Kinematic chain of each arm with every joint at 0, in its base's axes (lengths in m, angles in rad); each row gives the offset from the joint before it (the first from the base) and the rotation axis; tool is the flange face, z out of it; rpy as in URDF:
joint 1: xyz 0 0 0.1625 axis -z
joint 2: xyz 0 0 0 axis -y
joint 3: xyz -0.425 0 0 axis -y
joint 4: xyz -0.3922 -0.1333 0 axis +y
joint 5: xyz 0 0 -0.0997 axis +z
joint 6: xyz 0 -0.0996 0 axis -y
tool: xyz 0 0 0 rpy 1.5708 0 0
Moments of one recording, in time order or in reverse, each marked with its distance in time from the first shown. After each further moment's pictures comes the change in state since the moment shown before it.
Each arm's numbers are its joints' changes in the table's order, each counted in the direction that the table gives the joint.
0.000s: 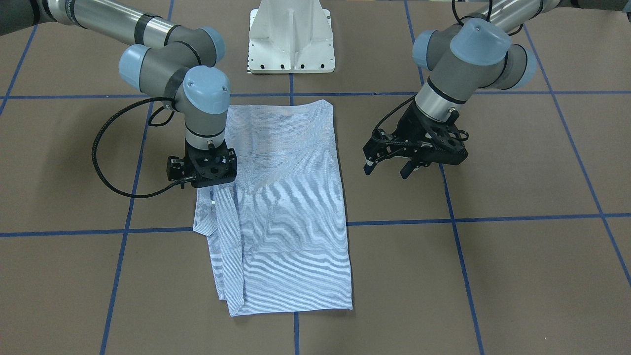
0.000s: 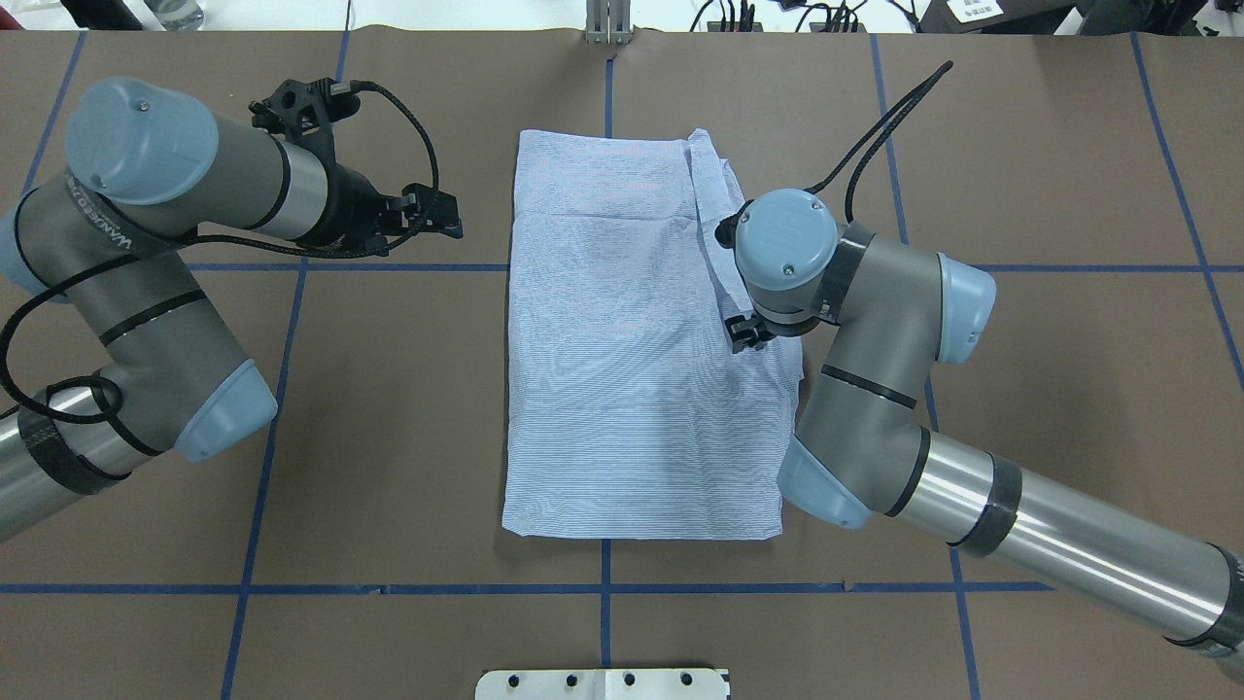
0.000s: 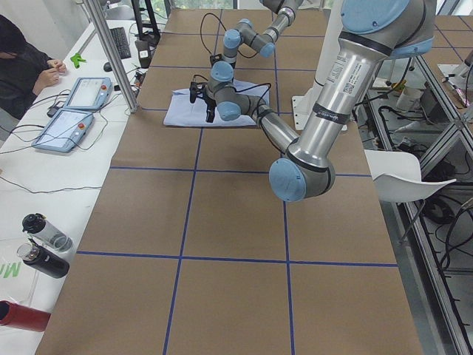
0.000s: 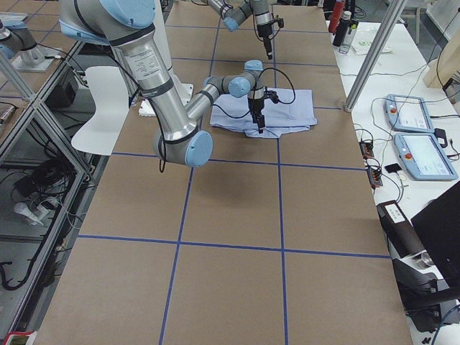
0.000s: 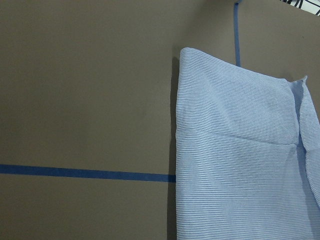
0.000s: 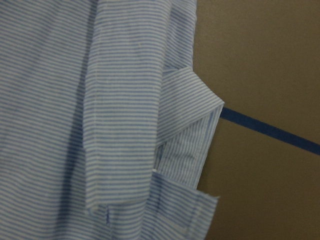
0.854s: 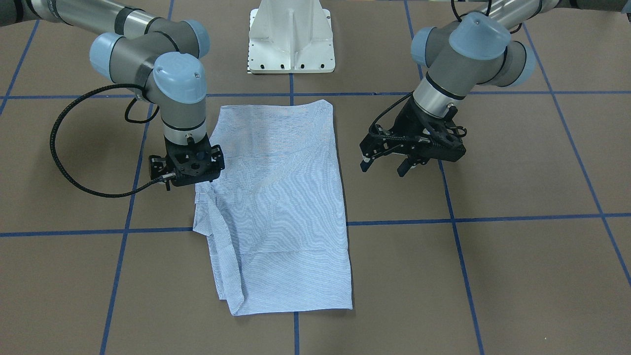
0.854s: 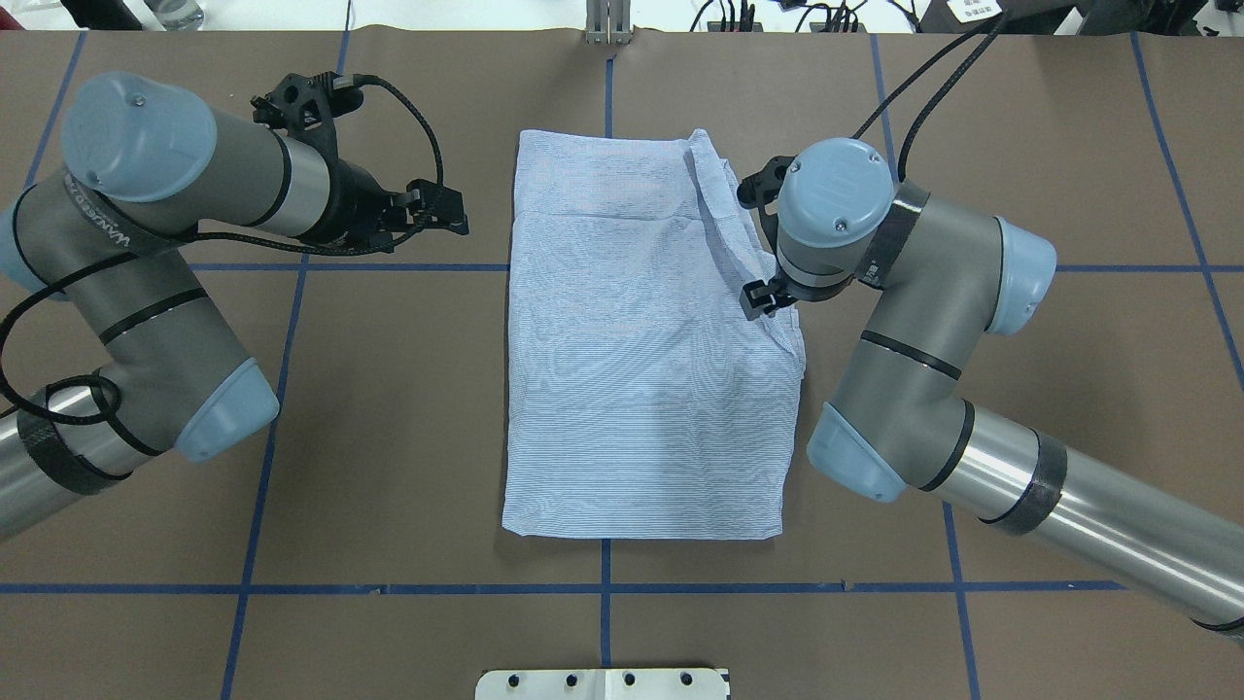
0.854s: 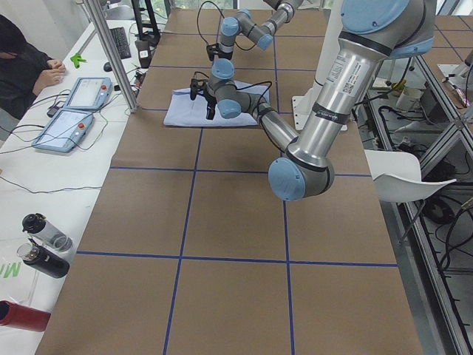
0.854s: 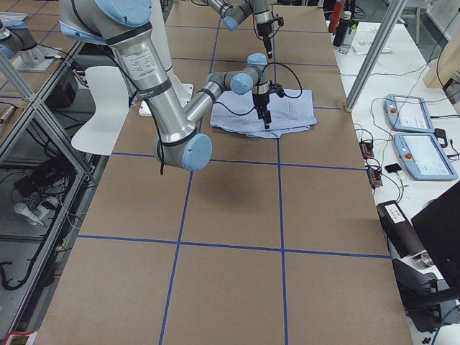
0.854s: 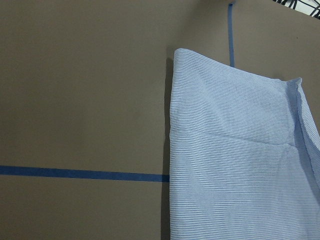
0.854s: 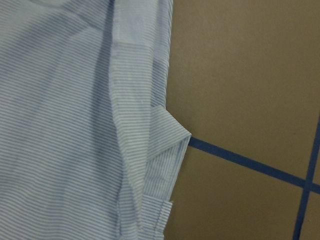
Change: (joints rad) left arm 0.000 -0.006 -0.016 -0.001 0.000 -0.001; right arm -0.062 -0.003 0.065 -0.047 -0.027 -0.056
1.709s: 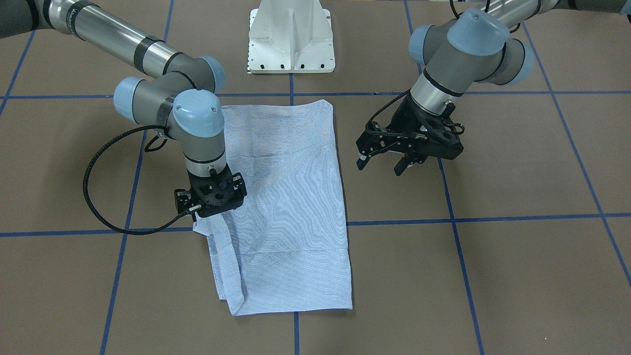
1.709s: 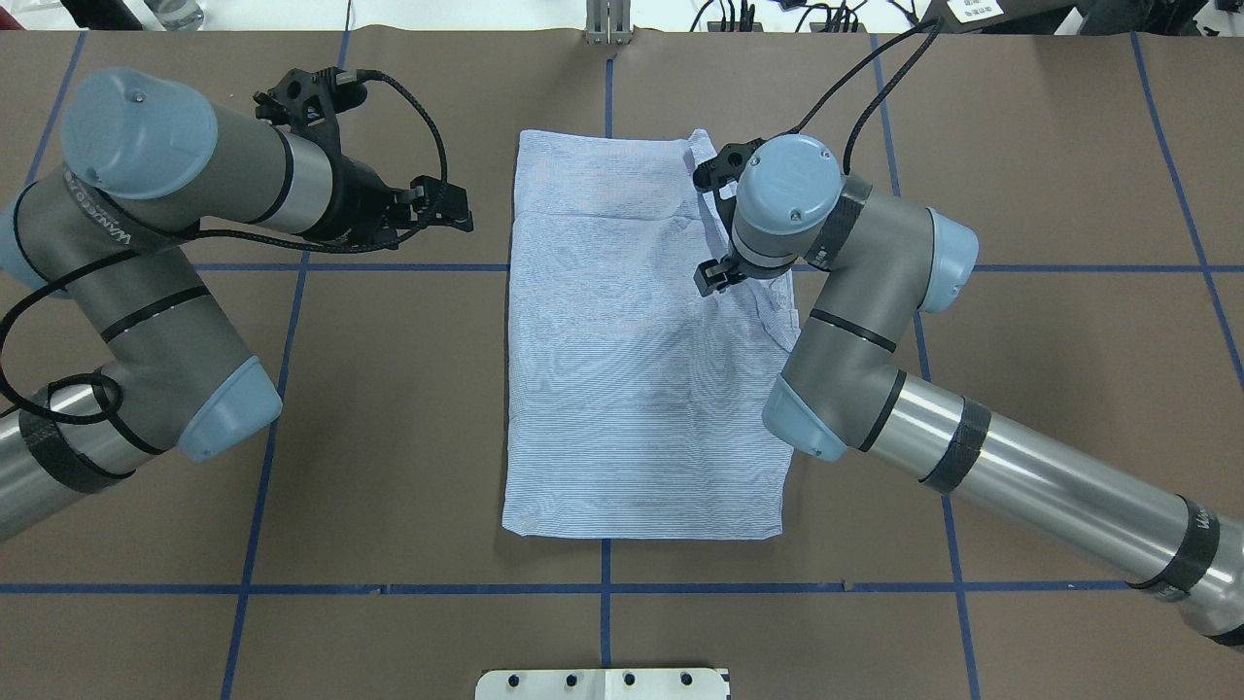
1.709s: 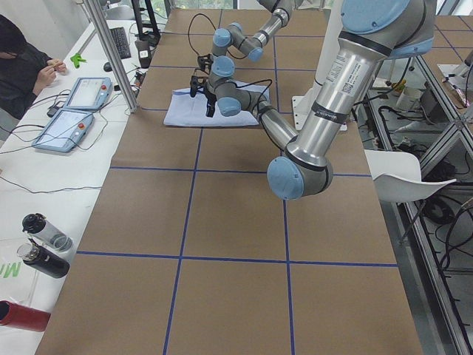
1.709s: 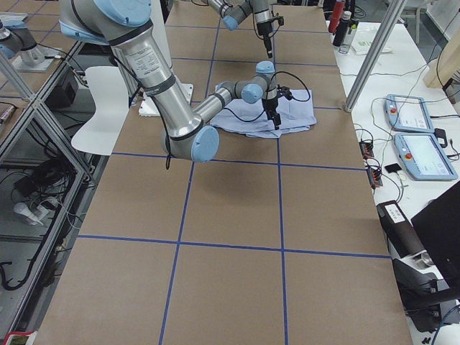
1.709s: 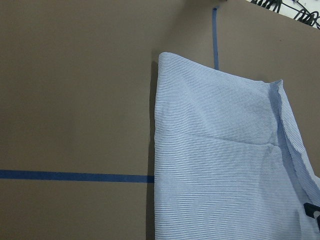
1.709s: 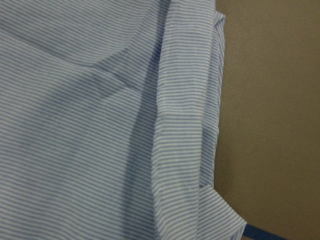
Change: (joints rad) left arm 0.000 -0.016 -0.002 -0.002 -0.001 0.002; right arm -0.005 0.086 -0.261 -0.236 0.004 -0.029
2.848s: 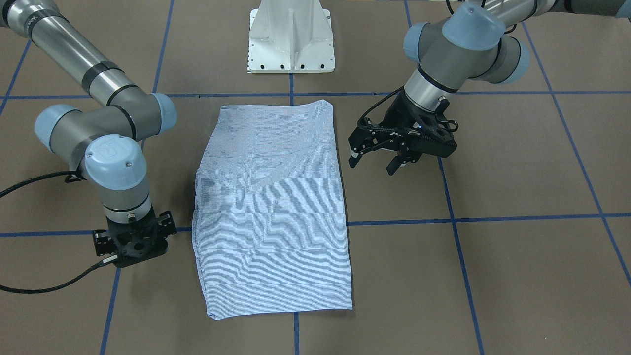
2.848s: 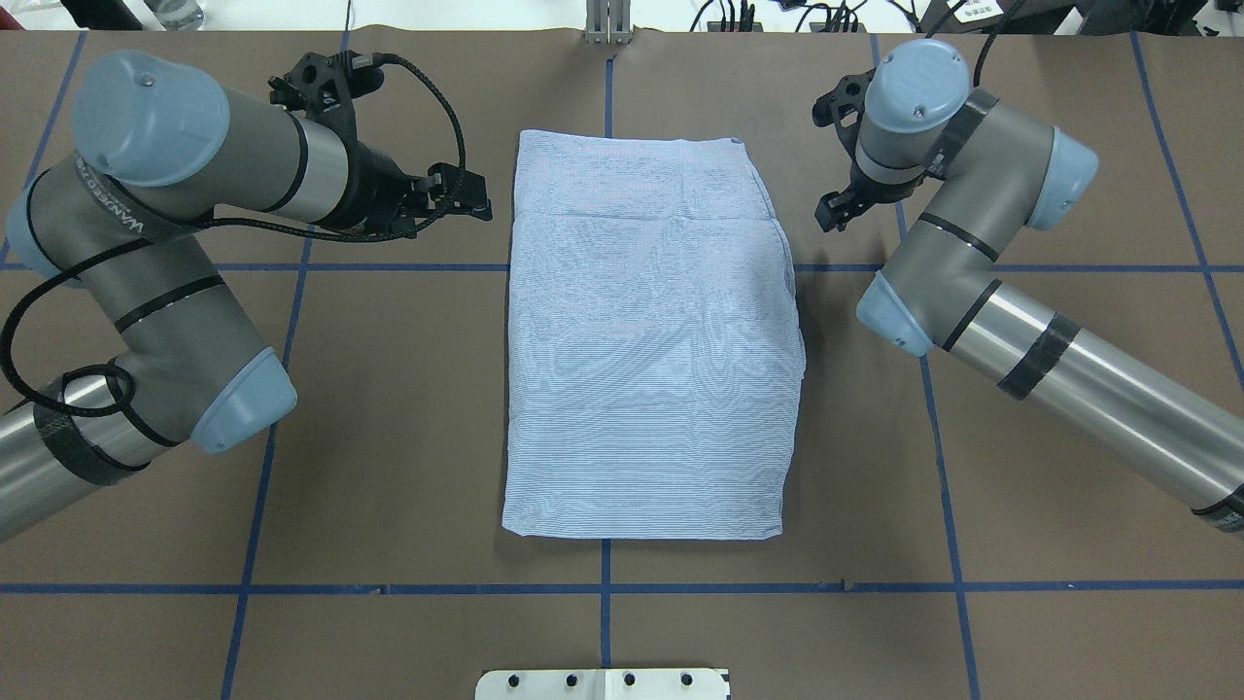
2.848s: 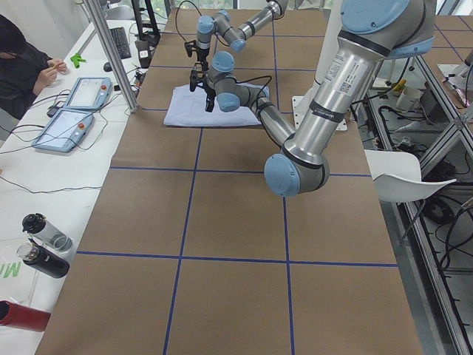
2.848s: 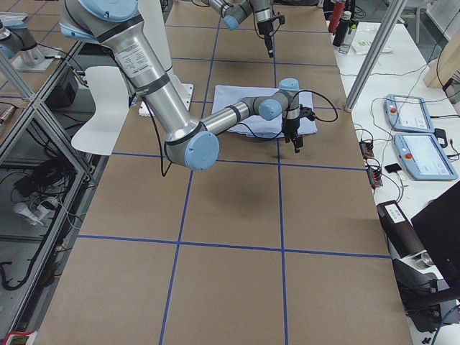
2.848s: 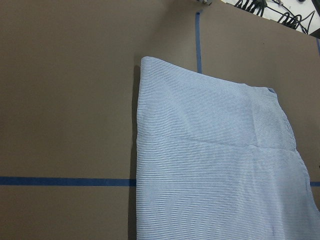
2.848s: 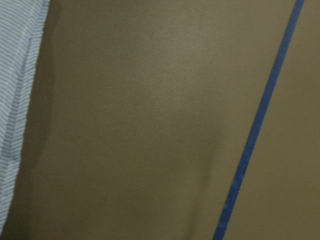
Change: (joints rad) left arm 0.000 -0.029 -0.001 0.000 0.000 0.001; right arm -0.205 -0.057 -0.089 -0.008 -0.088 -0.221
